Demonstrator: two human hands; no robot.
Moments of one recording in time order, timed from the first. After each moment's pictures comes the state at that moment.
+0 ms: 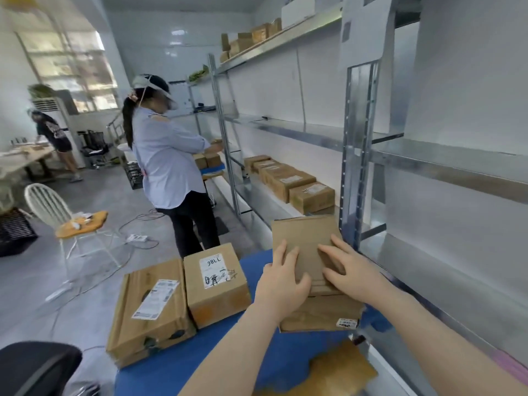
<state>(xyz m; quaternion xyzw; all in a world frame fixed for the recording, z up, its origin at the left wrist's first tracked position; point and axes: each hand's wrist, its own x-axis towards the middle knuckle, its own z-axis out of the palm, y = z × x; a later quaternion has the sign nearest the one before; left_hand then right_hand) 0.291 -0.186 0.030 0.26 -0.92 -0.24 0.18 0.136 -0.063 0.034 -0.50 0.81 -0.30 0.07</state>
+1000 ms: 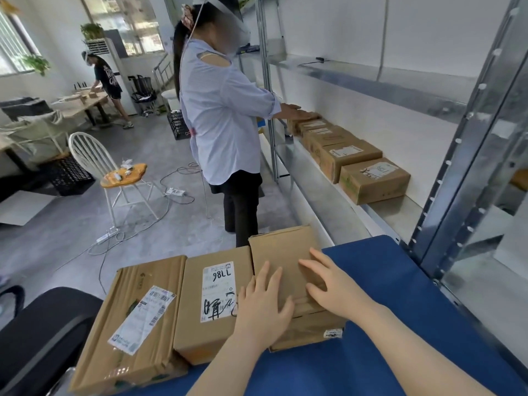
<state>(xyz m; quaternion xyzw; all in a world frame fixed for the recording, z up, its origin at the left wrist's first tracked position) 0.240 -0.353 -0.076 0.43 -0.88 -0.18 0.08 0.048 -0.291 -0.086 -0.60 0.71 -0.30 0.20</state>
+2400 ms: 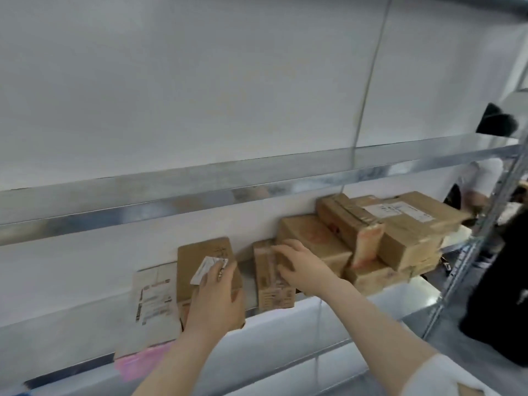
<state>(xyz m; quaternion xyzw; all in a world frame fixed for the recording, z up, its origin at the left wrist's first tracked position) 0.120 0.257 0.024 -0.32 -0.92 -0.24 0.03 0.182 0.477 0.034 0.10 0.96 -0.22 -0.11</state>
